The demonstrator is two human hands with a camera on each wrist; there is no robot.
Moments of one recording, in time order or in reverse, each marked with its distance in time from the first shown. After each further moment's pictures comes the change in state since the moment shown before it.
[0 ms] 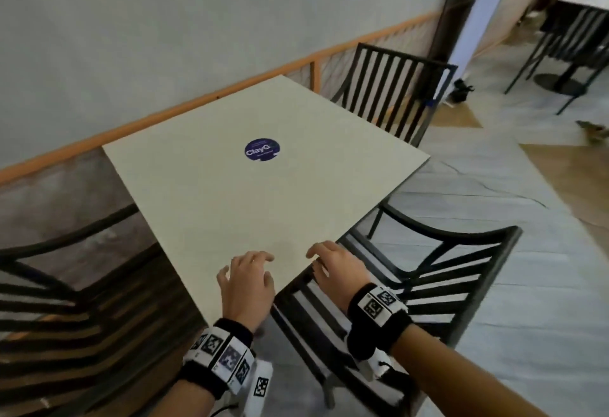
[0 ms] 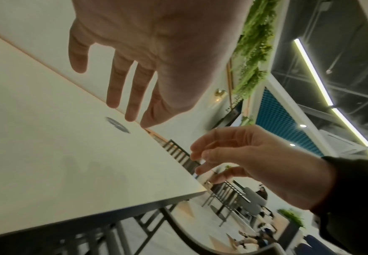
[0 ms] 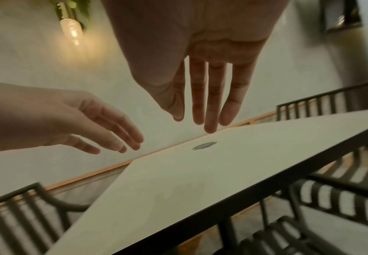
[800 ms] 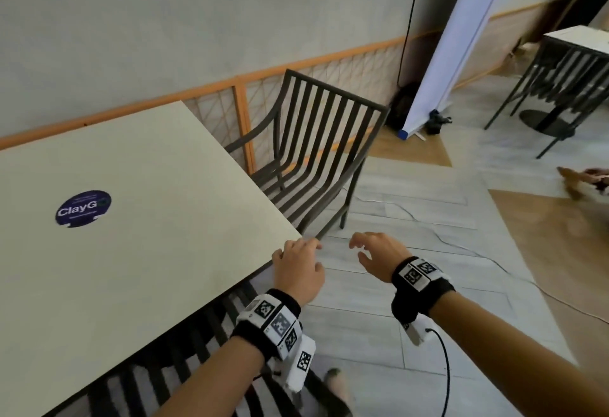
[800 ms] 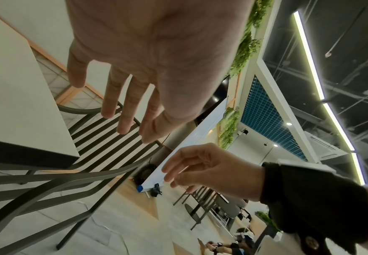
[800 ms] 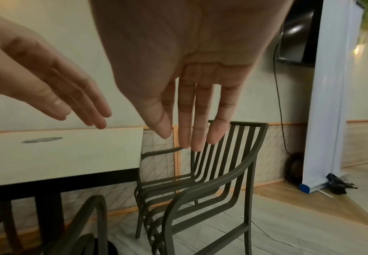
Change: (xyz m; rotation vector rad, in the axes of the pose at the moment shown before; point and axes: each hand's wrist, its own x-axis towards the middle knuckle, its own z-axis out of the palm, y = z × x) left_hand 0.268 0.511 0.262 -0.065 -0.147 0.155; right_hand 0.177 0.541 -0.329 -0.289 -0.179 0.060
